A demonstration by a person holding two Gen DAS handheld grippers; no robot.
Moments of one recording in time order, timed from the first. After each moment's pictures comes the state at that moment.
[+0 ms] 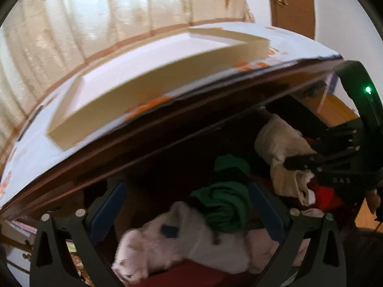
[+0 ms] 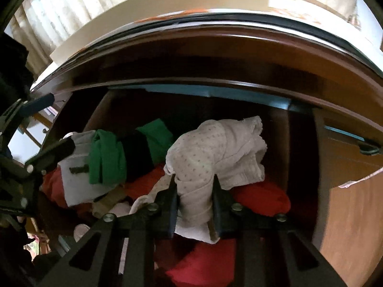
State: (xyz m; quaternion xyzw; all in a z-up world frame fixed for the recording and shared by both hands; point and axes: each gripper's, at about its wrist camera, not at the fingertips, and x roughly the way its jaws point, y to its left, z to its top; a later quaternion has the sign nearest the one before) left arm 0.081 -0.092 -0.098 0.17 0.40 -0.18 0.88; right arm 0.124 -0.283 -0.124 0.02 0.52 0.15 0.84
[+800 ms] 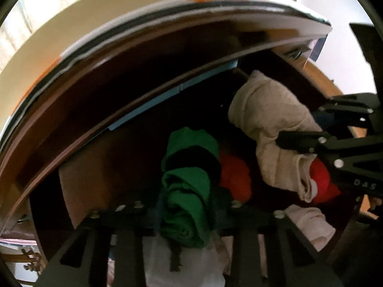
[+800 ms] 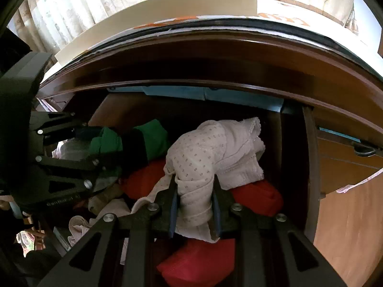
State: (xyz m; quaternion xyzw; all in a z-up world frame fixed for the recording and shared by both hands) left arm 0.105 -0.124 -0.135 0.19 0.49 -0.25 0.81; right arm 0.116 -0.290 -0.125 0.01 0.49 0.16 0.86
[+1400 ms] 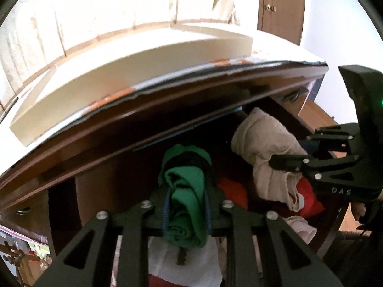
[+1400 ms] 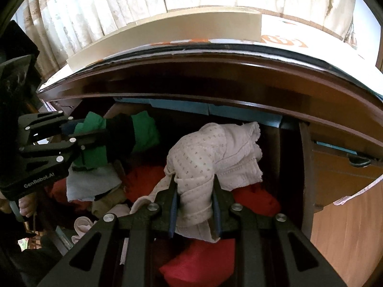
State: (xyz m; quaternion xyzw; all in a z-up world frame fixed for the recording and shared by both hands) left arm 0.087 -0.070 -0.097 0.12 0.40 -0.24 0.88; right arm 0.099 -0.293 -0.116 0.00 0.45 0.17 0.88
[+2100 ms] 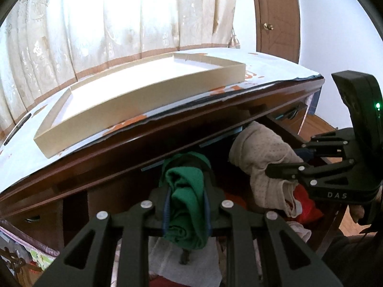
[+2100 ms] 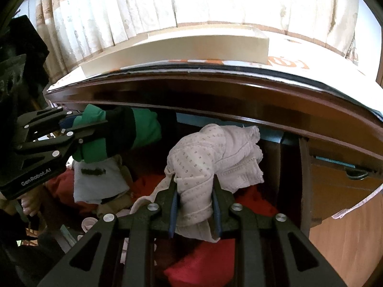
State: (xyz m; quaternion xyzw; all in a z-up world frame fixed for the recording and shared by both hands) left arm 0.068 -0.077 -0.090 0.12 0.32 -0.23 0.91; right arm 0.074 -0.299 -0.108 -0.02 0.40 0.18 0.90
